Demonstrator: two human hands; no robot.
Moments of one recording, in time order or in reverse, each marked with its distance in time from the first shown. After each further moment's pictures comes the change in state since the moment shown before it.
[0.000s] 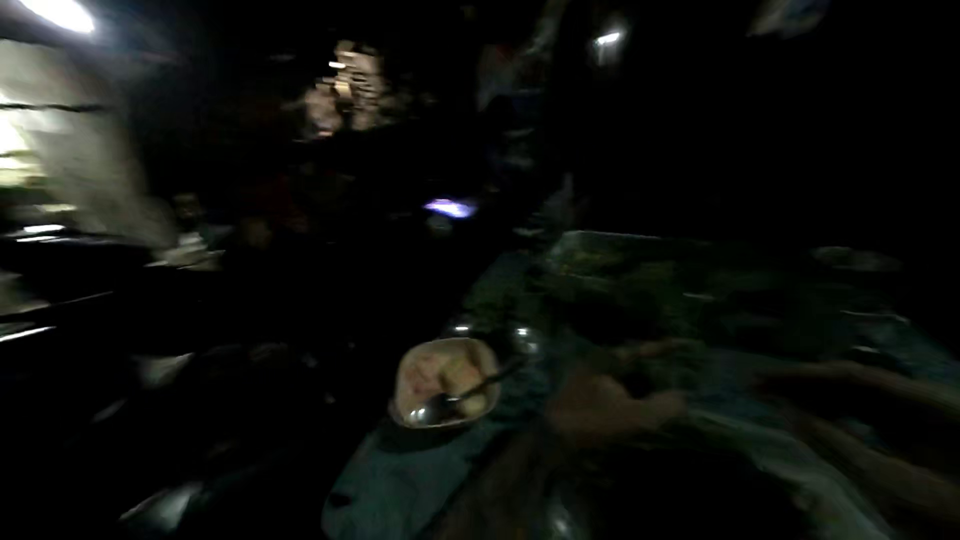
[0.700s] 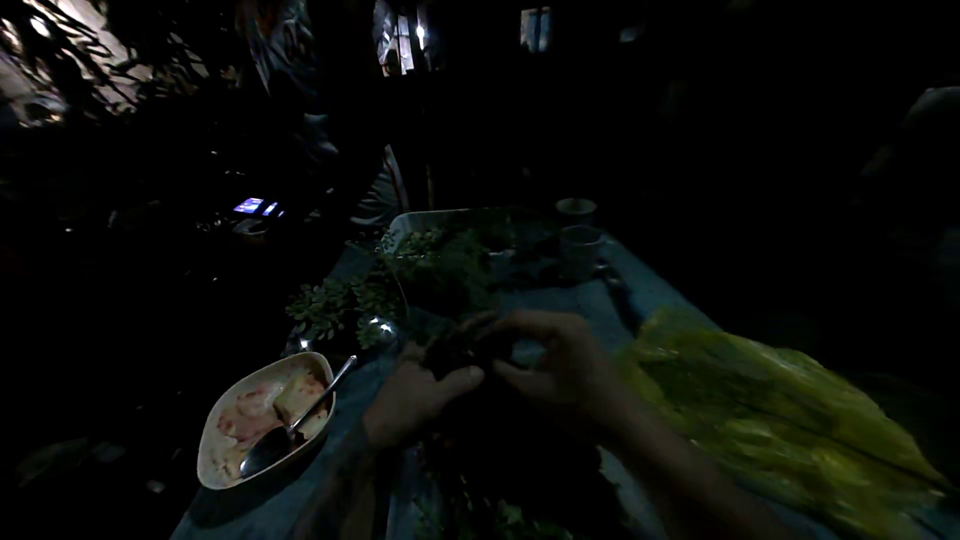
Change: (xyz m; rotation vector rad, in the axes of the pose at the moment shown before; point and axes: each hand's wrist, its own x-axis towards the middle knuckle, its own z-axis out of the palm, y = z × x) left_hand 0.004 -0.009 0.020 -0.169 -0.142 0.027; right_hand -0.006 0.035 0.013 -0.081 -0.027 0.019
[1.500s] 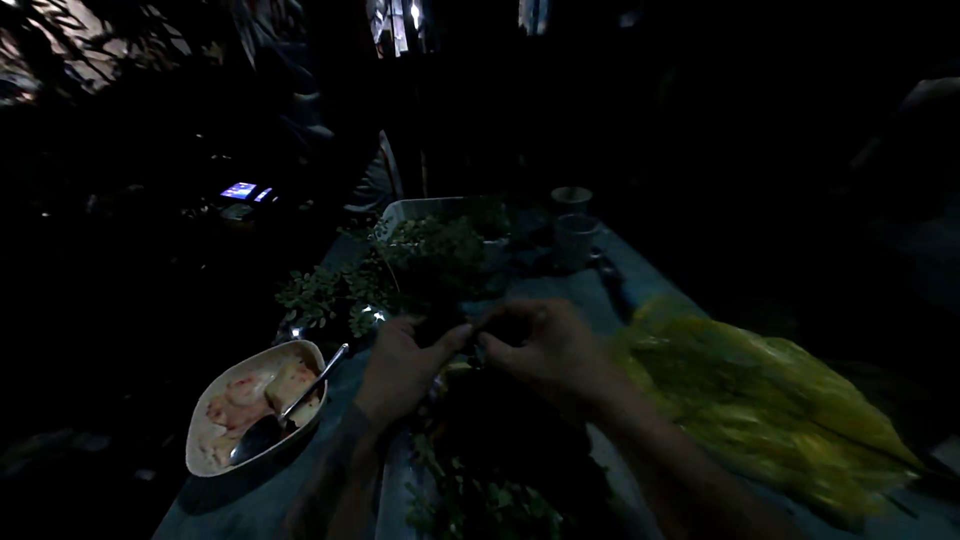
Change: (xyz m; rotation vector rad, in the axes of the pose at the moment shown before) left_hand 0.009 0.001 0.004 0.120 0.271 -0.105; right_hand 0.005 -0.007 -0.001 0.066 -0.065 0.390
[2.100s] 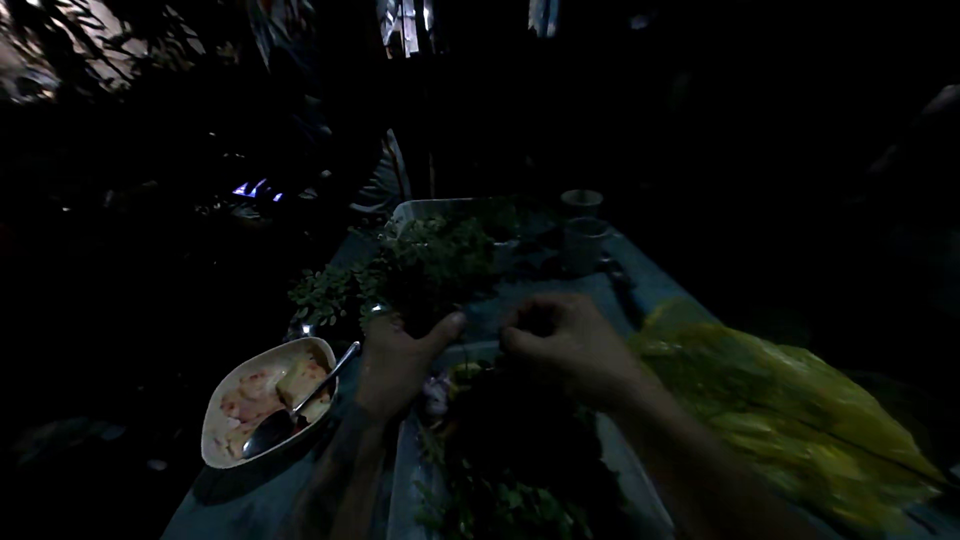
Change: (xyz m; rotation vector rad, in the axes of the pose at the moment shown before) left_hand -0.001 -0.001 -0.006 -0.118 0.188 0.135; right_hand 0.003 -0.003 -0.009 0.174 -0.011 0.146
